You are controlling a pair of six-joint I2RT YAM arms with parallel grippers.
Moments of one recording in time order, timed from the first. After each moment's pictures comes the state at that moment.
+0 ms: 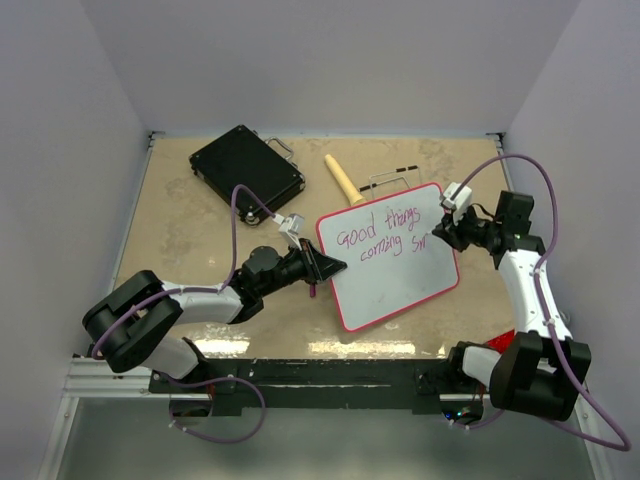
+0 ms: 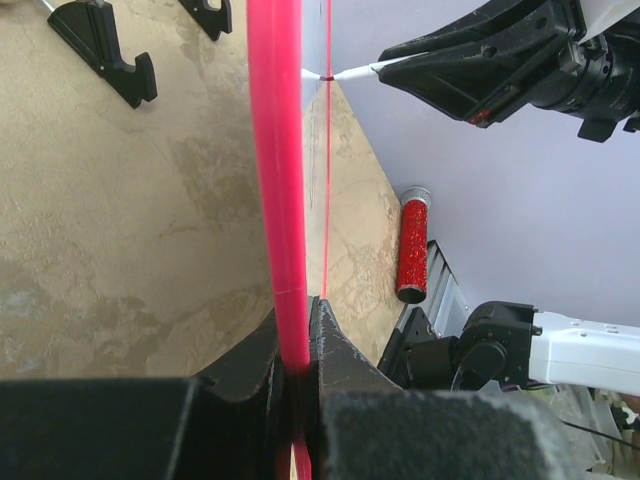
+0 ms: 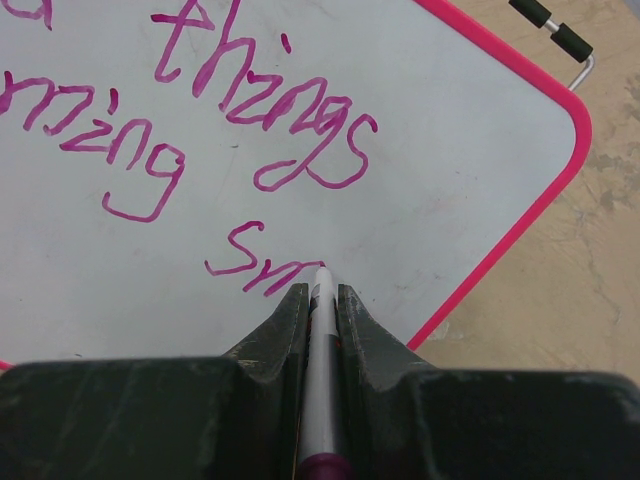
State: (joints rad) left arm -0.82 1.45 0.45 0.91 0.20 -0.84; right arm -0.21 1.15 0.85 -0.49 -0.80 -0.82
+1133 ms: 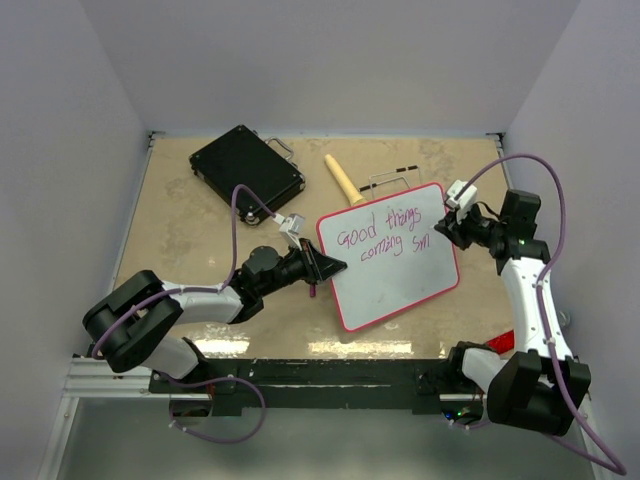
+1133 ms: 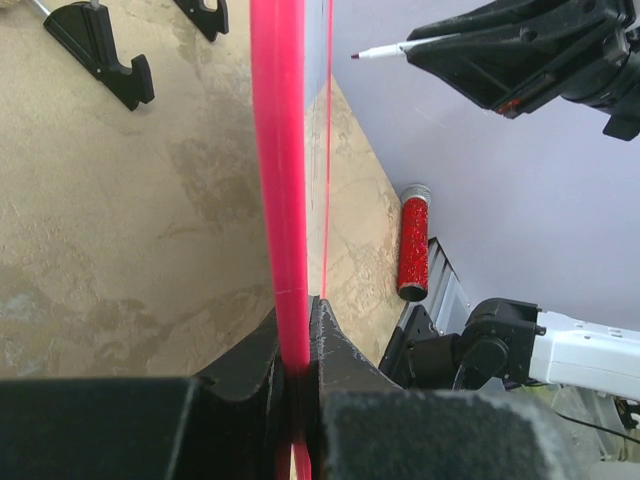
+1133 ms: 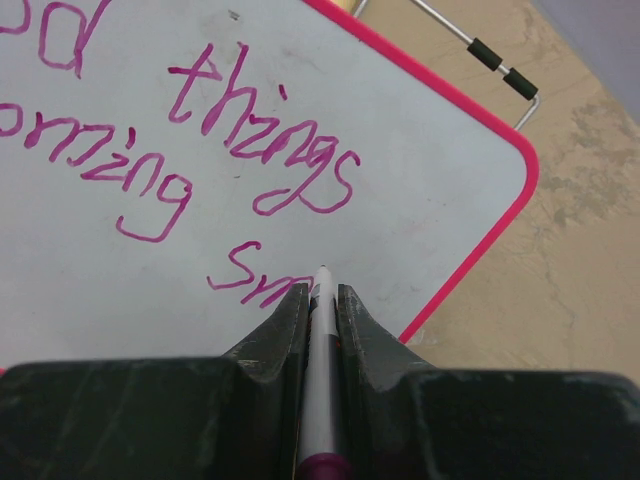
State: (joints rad) left arm -0.82 1.45 0.45 0.92 0.20 -0.84; right arm -0.21 1.08 0.87 -0.50 -0.80 -0.80
